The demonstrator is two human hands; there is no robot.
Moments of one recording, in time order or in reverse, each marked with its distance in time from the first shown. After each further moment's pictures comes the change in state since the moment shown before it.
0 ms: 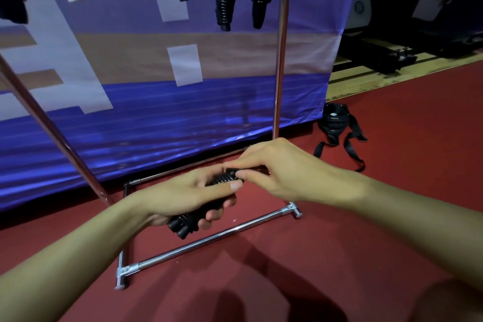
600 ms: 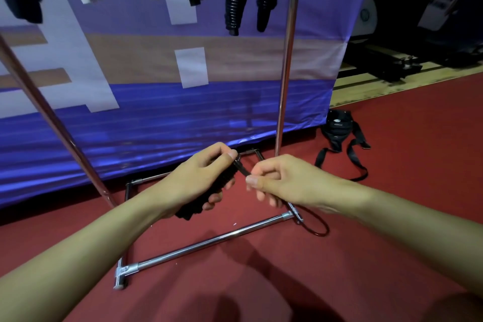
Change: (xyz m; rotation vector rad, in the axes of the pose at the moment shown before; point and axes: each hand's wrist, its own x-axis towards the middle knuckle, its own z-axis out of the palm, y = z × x) left_hand 0.015 0.007 0.000 0.113 0.347 0.158; right_hand -0.011 0.009 0.012 0.586 -0.104 0.446
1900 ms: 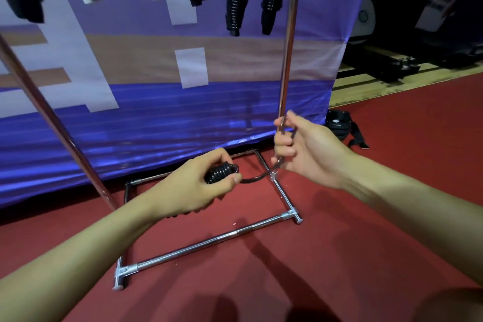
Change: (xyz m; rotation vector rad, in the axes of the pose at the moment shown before) left_hand -0.013 -0.004 -0.013 0.410 -0.003 0.167; right_hand 0.017 -0.008 -0.036 0.980 0.143 0.082
